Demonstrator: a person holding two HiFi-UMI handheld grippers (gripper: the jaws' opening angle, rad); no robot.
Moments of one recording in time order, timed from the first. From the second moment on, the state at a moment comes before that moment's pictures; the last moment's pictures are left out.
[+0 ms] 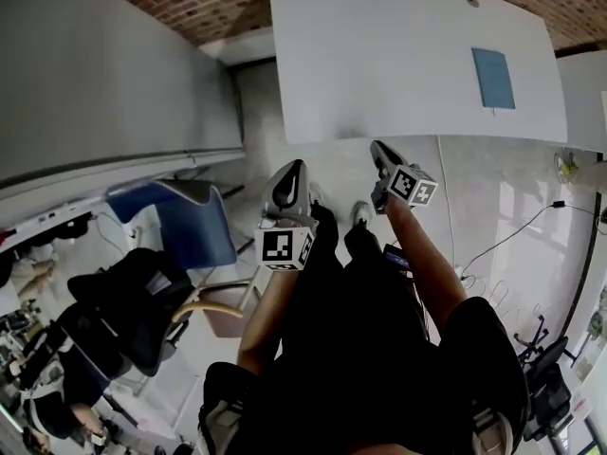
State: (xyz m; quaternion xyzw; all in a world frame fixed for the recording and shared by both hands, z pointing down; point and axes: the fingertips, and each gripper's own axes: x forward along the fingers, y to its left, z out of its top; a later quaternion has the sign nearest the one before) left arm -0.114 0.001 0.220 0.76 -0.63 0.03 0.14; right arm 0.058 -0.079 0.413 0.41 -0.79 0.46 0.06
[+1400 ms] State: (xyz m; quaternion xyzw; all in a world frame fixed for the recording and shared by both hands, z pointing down) left arm -0.086 0.019 0.090 0.77 -0.63 0.00 0.03; right arm 0.063 -0.030 0.152 0.37 -0.91 0.15 0.09
